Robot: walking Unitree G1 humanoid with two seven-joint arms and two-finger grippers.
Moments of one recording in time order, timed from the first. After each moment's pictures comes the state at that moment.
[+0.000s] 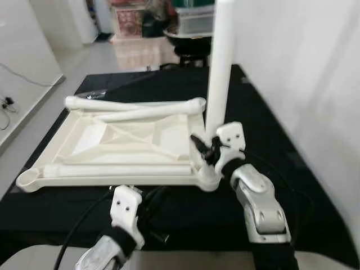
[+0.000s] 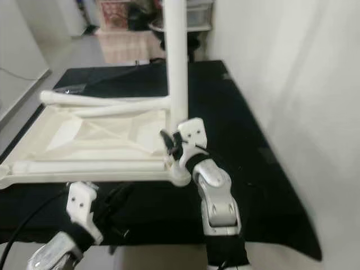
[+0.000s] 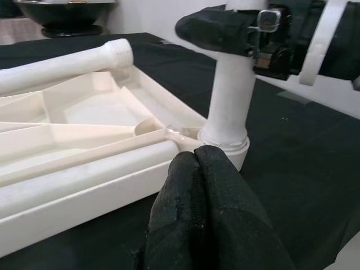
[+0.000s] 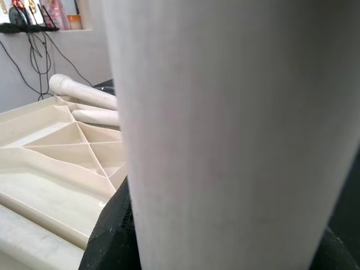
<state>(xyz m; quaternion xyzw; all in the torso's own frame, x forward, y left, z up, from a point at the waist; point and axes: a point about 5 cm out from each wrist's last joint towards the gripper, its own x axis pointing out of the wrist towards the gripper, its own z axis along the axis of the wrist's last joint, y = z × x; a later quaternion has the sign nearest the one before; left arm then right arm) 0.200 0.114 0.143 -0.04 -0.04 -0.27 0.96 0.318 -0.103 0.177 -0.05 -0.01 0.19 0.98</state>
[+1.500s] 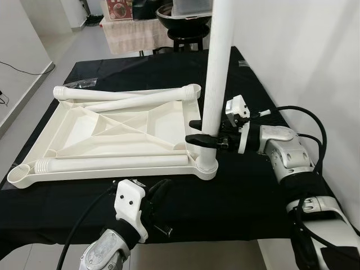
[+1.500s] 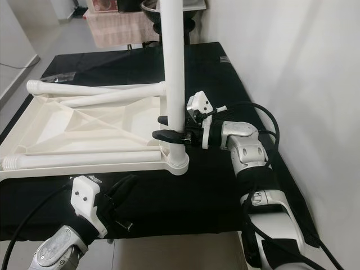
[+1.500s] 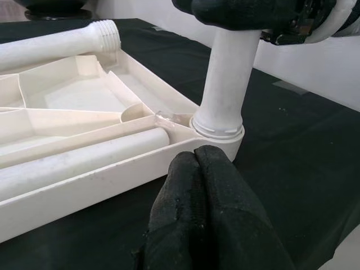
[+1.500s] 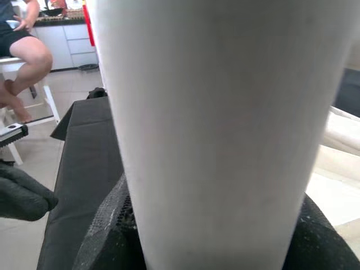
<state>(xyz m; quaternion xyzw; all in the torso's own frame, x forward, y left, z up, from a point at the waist) 0.201 0.109 0.143 -0.04 -0.04 -0.28 0.96 0.353 -0.151 0.213 -0.07 -0.01 0.58 0.81</state>
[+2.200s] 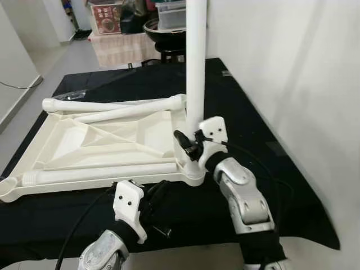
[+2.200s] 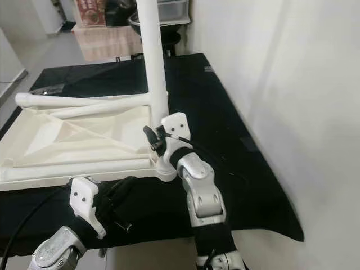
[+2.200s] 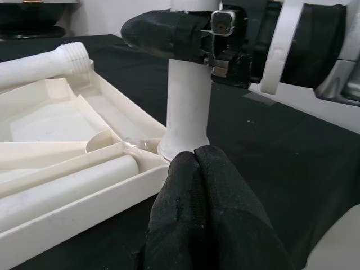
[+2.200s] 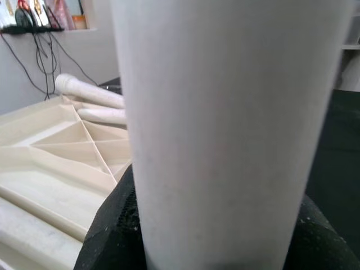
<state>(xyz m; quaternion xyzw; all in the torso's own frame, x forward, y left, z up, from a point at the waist) 0.204 0.111 0.143 -0.04 -0.04 -0.28 0.96 0.324 -0.075 0.175 -0.05 0.00 0.25 0.97</state>
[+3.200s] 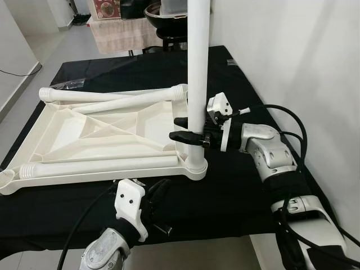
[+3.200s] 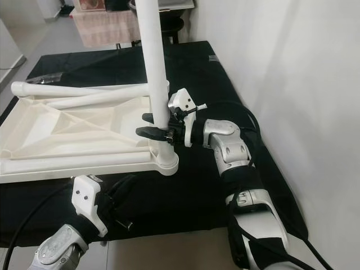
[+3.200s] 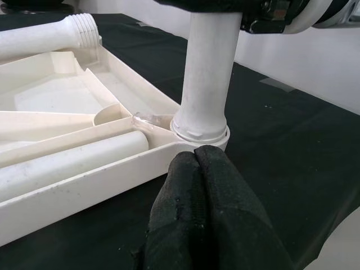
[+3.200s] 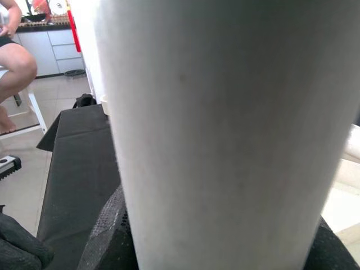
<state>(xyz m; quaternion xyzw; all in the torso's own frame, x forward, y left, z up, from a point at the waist) 0.204 0.109 0.139 -0.05 -0.03 -0.28 0.96 0.357 -0.111 0.214 -0.06 -0.01 0.58 0.81</state>
